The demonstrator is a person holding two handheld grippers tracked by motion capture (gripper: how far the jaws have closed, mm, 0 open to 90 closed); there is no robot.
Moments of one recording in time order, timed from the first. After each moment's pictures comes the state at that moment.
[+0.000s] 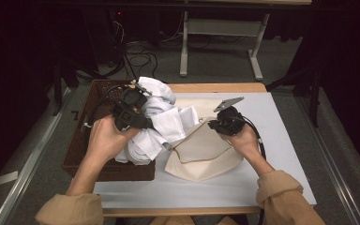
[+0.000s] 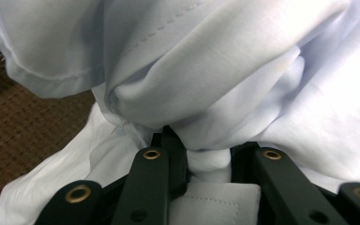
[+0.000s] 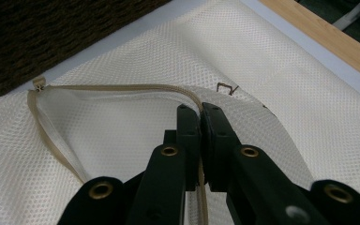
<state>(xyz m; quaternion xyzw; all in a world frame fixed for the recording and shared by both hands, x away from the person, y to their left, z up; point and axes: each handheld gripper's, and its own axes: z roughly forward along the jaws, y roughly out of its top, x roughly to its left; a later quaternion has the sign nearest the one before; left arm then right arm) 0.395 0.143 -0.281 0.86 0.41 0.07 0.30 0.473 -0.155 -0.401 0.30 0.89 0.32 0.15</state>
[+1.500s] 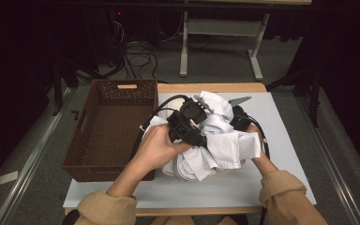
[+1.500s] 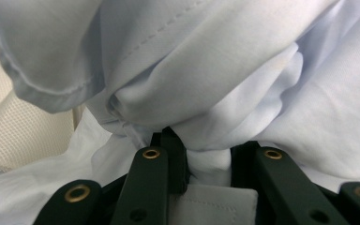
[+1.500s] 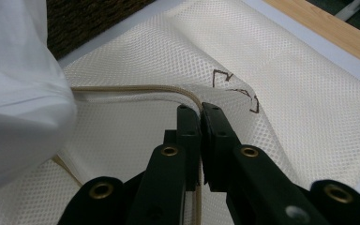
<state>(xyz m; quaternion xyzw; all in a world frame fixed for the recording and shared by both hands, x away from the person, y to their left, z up) 0.380 0.026 -0.289 0.91 0.26 -0.01 0.33 0.480 -0.174 -0.406 0.32 0.88 0.32 0.14</state>
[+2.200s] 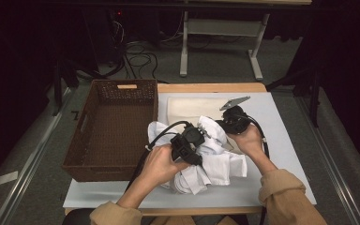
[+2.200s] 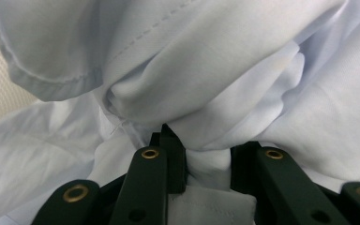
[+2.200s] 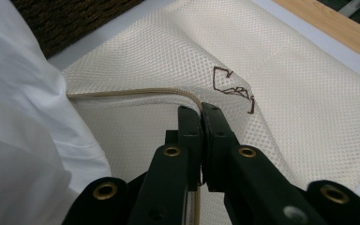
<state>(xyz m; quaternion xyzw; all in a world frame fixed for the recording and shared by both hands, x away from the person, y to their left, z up) 0.376 0.016 -0.375 0.93 0.28 0.00 0.26 0.485 -0.173 -0.410 0.32 0.88 0.32 0.14</state>
